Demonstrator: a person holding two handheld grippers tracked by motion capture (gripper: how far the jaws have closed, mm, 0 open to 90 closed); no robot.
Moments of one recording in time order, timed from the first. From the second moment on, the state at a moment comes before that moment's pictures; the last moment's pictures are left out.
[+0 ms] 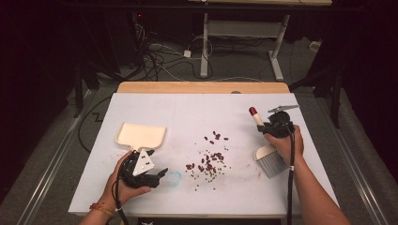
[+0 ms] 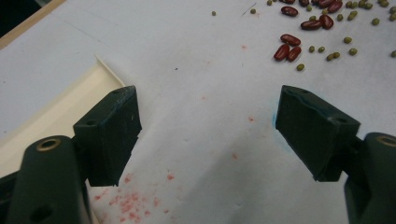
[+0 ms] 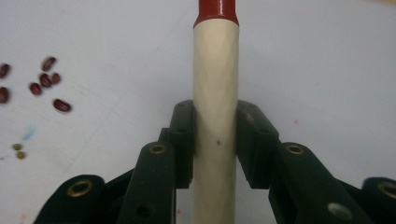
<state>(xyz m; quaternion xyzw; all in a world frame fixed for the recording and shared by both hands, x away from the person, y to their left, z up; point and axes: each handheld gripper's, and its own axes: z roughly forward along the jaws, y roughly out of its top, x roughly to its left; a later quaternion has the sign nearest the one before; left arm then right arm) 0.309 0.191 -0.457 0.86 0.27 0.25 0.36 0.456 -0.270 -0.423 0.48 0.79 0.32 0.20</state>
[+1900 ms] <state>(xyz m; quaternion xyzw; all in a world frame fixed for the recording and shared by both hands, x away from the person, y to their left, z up) 0.335 0.019 -0.404 0.83 0.19 0.14 0.51 0.305 -0.181 -0.351 0.29 0.70 0.57 0.32</state>
